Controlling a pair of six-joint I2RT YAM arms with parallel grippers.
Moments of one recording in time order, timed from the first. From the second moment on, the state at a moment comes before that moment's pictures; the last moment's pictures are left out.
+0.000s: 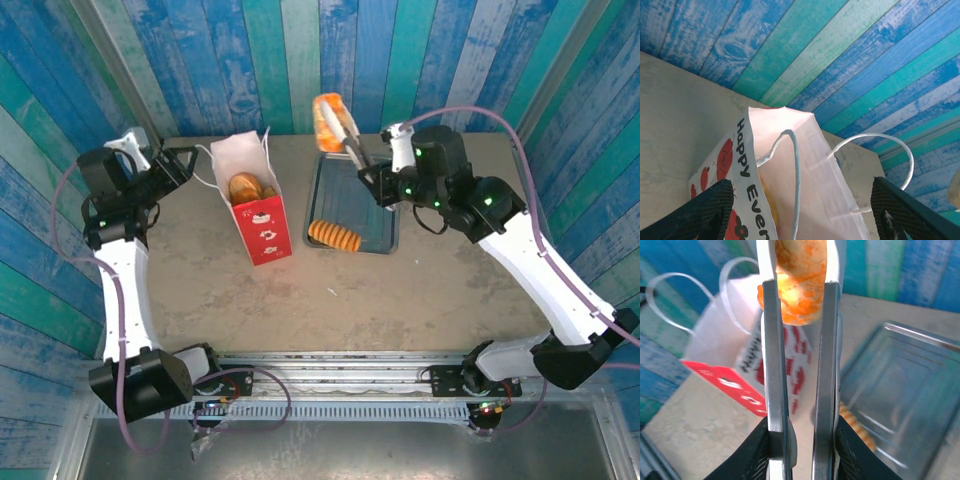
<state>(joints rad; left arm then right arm) 0.33 1.16 1.21 -0.40 0.70 -0.49 0.70 1.35 1.63 -0.74 -0.05 0.30</state>
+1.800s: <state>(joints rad) 0.33 1.20 1.19 -0.37 0.63 -0.42 0.99 2.03 2.24 -0.92 0.16 0.23</state>
